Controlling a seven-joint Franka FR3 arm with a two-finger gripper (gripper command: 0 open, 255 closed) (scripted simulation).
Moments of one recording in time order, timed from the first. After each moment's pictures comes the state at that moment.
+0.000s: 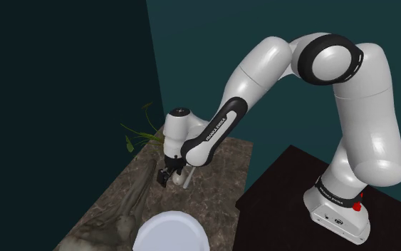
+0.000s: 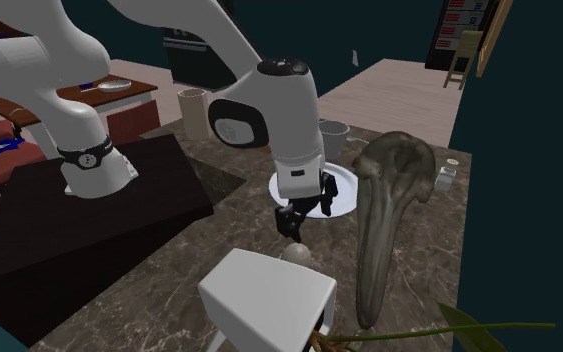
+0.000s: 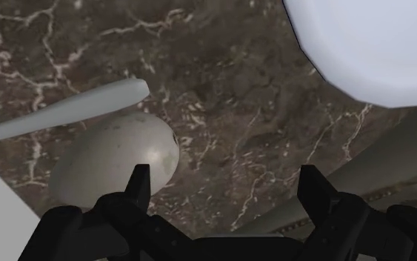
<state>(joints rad) 0.33 0.53 0.33 -2.05 -0.06 2.71 0.47</state>
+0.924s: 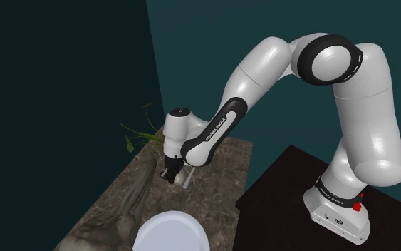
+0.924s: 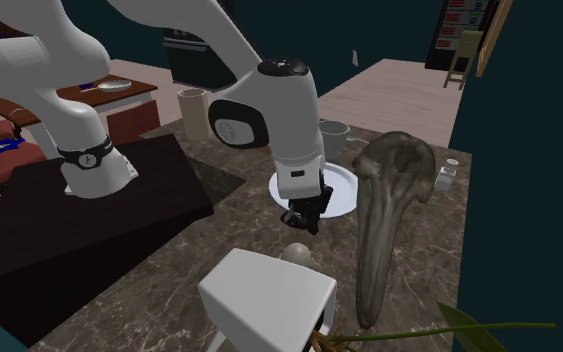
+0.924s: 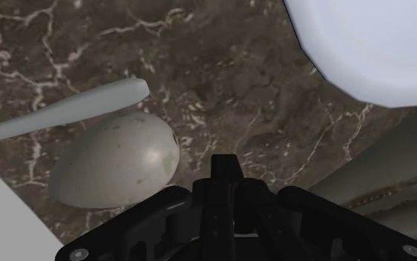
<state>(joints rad) 0.33 0.54 0.33 -2.05 -0.06 2.71 0.47</state>
